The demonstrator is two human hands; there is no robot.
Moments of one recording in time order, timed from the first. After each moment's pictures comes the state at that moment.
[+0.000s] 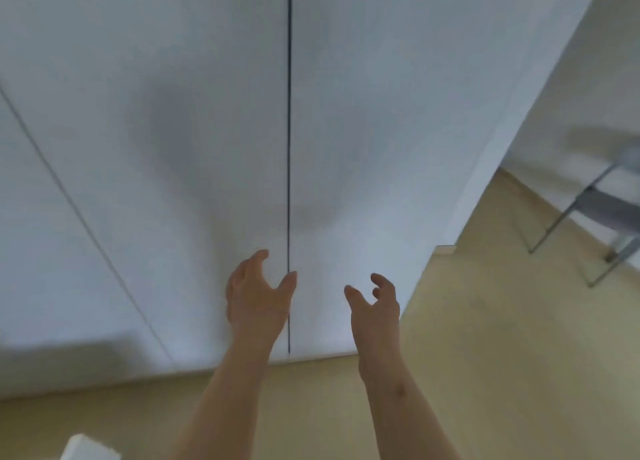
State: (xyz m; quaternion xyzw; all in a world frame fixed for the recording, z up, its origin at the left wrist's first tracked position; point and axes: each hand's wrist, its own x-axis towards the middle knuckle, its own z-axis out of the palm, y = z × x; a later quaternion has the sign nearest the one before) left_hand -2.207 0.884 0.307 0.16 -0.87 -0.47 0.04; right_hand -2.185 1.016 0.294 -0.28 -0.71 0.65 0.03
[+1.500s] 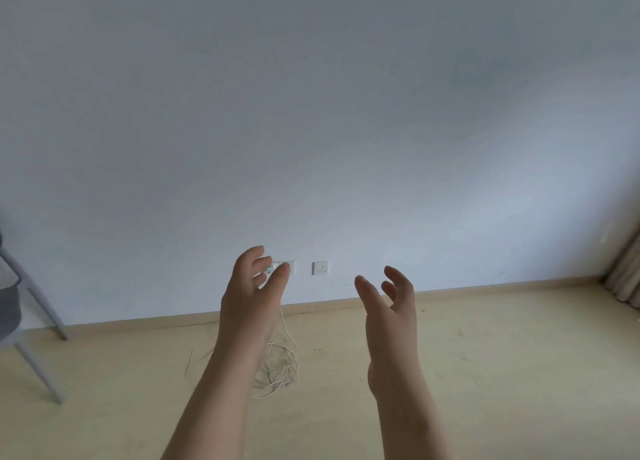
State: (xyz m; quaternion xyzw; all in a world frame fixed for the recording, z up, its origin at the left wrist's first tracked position) left_hand -1.755 2.090 0.411 -0.54 -0.49 -0.52 -0.45; right_hand -1.631 2.023 0.408 -0.60 -0.24 0.32 0.70
